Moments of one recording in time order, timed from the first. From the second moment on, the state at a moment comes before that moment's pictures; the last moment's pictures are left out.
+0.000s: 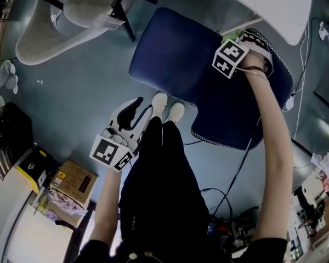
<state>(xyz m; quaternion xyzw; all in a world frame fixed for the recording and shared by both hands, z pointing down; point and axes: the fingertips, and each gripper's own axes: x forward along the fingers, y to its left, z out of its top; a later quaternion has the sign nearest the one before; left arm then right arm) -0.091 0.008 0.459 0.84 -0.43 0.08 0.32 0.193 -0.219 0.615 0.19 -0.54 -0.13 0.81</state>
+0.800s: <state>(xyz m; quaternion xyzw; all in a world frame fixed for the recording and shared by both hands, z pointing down) -0.083 0.011 0.464 0.82 -0.45 0.08 0.33 0.216 -0.191 0.680 0.04 -0.43 -0.18 0.88</state>
